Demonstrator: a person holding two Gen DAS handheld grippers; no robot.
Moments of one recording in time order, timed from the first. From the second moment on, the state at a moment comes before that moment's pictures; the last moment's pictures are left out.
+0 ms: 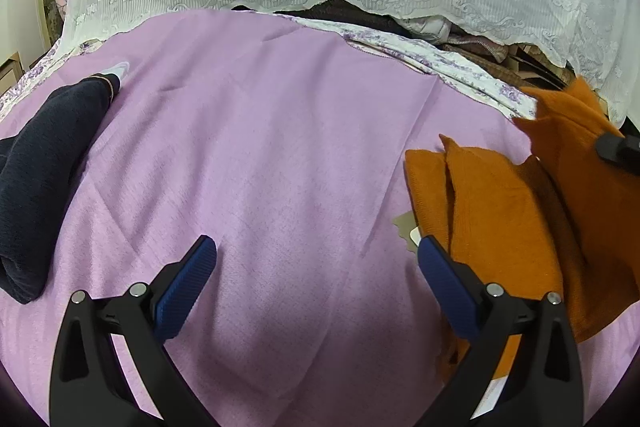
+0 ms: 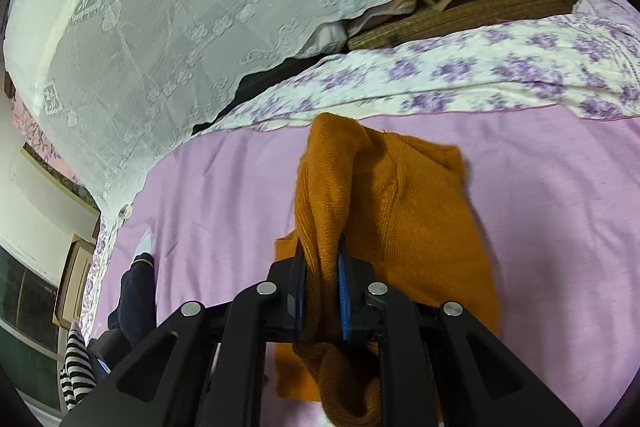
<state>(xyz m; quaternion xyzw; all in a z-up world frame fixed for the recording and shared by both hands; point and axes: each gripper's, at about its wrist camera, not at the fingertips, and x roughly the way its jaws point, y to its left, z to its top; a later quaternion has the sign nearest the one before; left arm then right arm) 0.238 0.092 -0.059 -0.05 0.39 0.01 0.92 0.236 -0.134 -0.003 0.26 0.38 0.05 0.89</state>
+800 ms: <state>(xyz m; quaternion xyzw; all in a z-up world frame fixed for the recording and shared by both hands) 0.249 0.123 -0.069 -0.12 0.42 0.03 0.90 0.233 -0.068 -0.034 0.22 0.42 0.14 0.87</state>
